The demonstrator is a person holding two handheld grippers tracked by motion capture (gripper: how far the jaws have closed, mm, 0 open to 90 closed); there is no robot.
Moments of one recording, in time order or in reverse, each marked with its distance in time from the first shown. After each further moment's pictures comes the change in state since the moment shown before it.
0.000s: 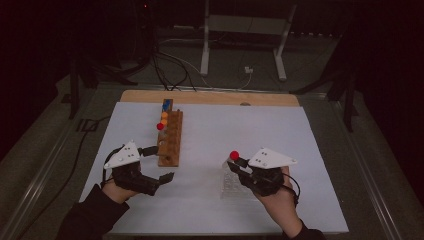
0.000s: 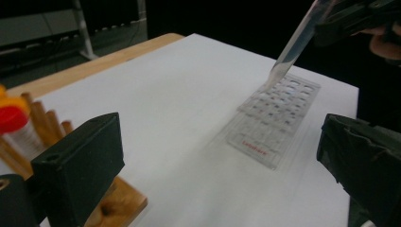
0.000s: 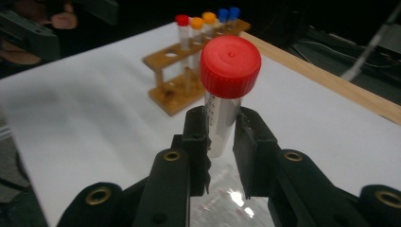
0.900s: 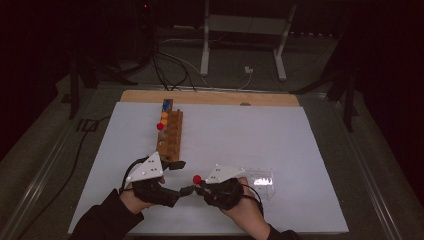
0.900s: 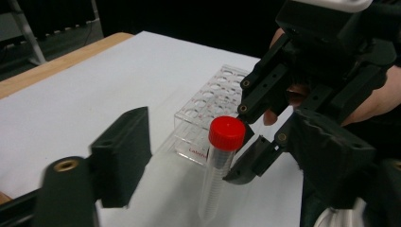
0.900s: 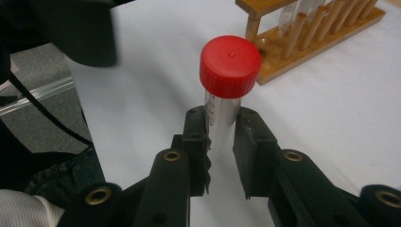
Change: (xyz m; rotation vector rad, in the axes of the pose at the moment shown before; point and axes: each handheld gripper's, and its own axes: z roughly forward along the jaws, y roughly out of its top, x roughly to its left) left arm -0.040 0.002 0.032 0.041 -0.123 0.085; right arm 0.054 -0.022 0.074 0.176 0.217 -0.041
